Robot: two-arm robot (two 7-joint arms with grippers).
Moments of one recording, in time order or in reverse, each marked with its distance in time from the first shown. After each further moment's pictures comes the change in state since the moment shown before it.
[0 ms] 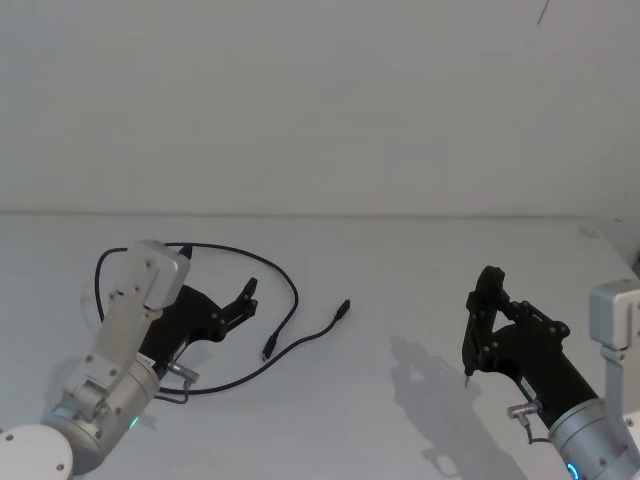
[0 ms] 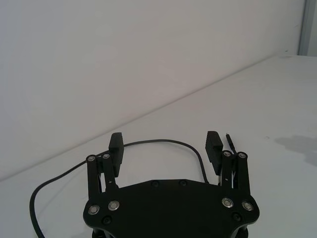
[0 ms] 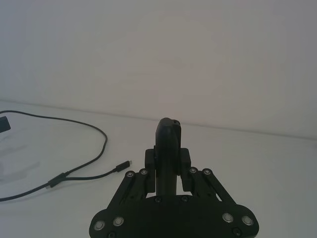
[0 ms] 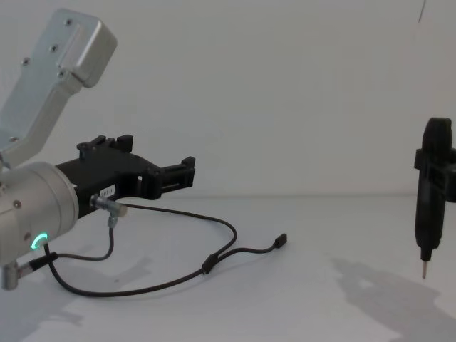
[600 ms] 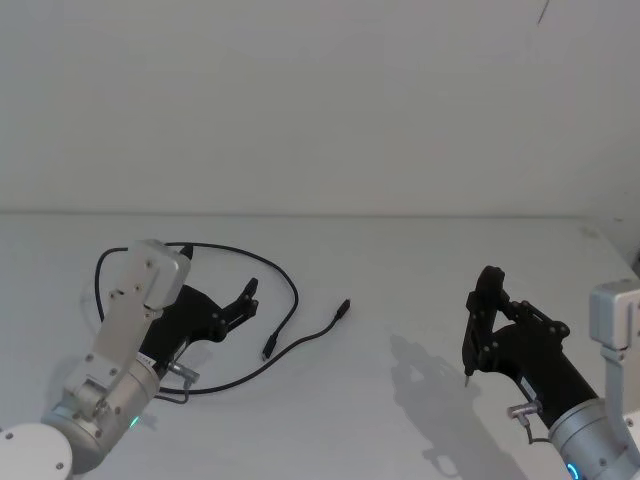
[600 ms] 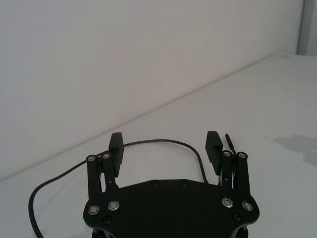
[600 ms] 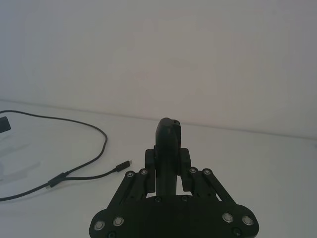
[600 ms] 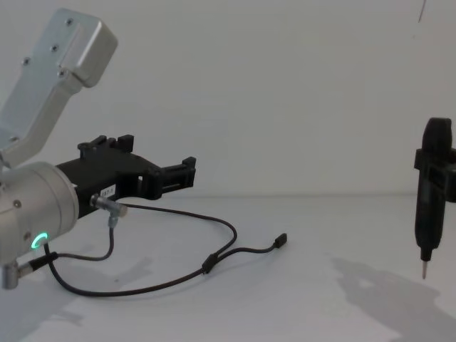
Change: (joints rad) left arm -0.001 0.001 0.000 0.001 -0.001 0.001 -0.005; right arm 0.000 0.000 0.000 0.000 0.000 0.000 0.000
